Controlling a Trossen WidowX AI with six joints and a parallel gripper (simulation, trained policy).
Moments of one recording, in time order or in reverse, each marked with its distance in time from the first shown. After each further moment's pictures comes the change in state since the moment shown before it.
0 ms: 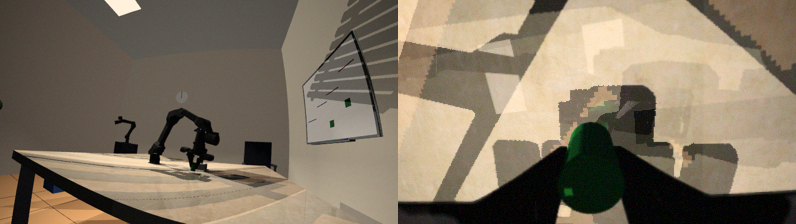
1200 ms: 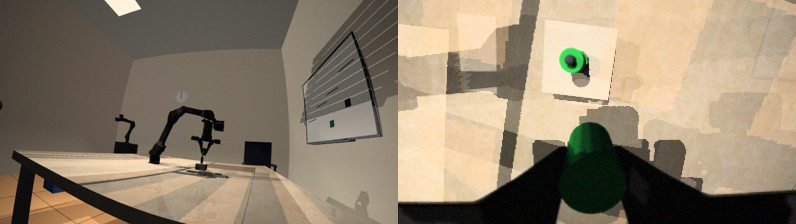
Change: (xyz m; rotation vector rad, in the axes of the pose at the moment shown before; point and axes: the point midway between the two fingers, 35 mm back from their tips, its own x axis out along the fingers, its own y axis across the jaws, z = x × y) arm -0.077 0.022 0.149 -0.263 0.021 -0.097
